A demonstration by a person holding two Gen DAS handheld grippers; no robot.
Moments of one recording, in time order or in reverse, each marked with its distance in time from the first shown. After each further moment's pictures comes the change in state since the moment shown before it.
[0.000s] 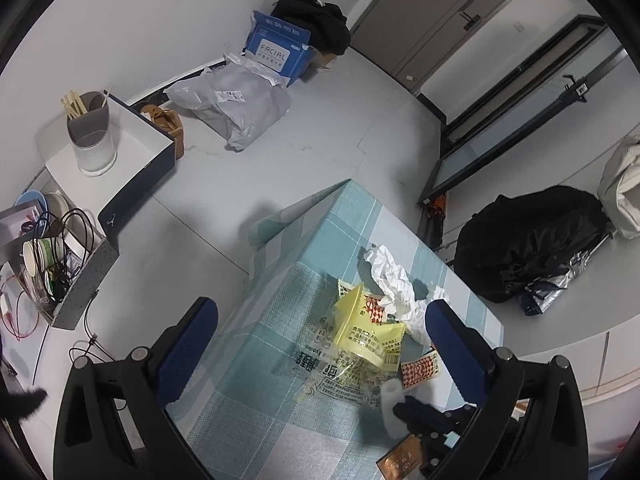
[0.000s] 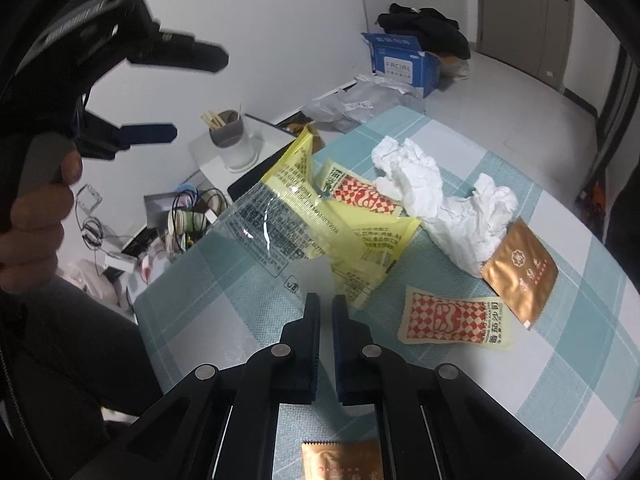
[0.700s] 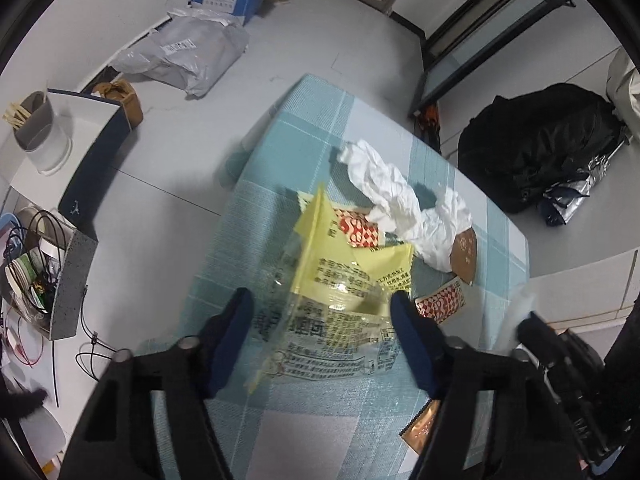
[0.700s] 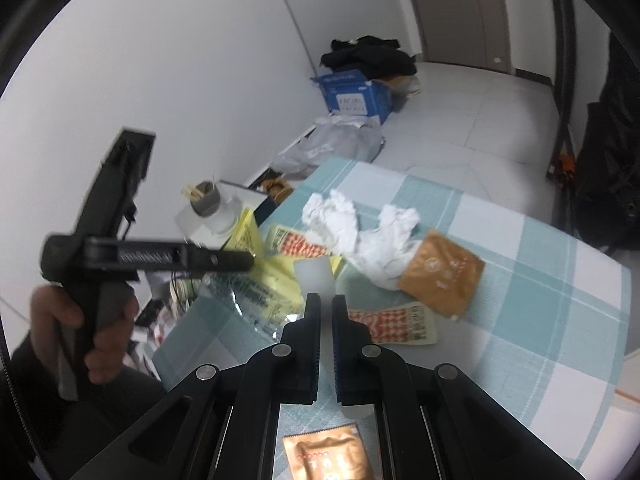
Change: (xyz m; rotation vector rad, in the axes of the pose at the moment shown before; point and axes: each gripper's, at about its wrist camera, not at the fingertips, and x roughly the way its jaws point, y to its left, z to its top) left arm 0.057 -0.026 -0.027 0.181 0.256 0.013; right arm -0.060 -0.053 0.000 0.218 -0.163 0.000
